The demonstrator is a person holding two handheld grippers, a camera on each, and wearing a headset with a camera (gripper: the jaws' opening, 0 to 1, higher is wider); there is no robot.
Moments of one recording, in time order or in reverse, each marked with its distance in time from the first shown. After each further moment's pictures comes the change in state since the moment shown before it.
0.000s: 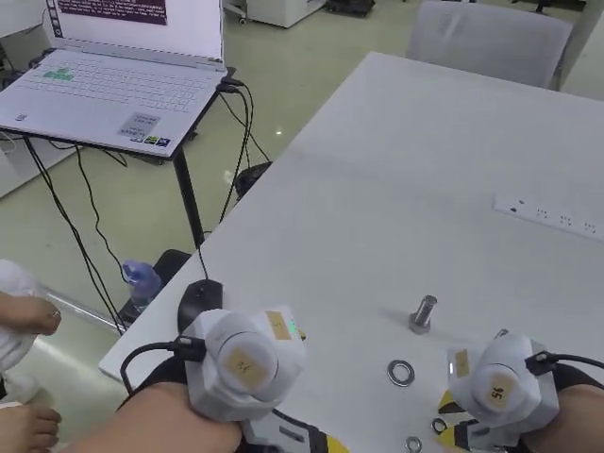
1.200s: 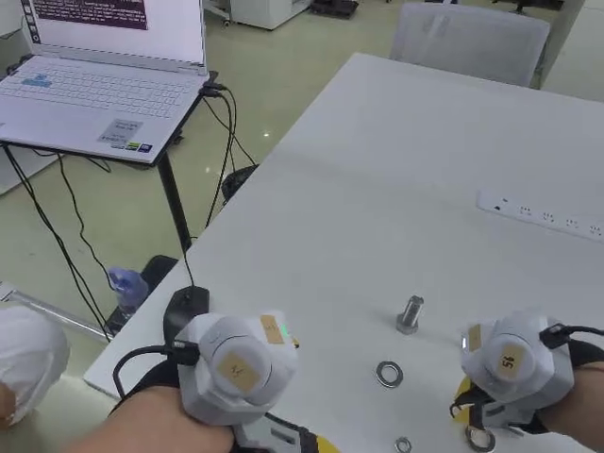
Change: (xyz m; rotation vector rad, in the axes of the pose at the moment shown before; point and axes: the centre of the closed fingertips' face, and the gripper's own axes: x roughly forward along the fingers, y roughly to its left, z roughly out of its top) left arm 0.008 0.001 0.003 0.024 0.025 -0.024; right arm -0.041 -0.025 -0.028 0.137 0.039 -0.033
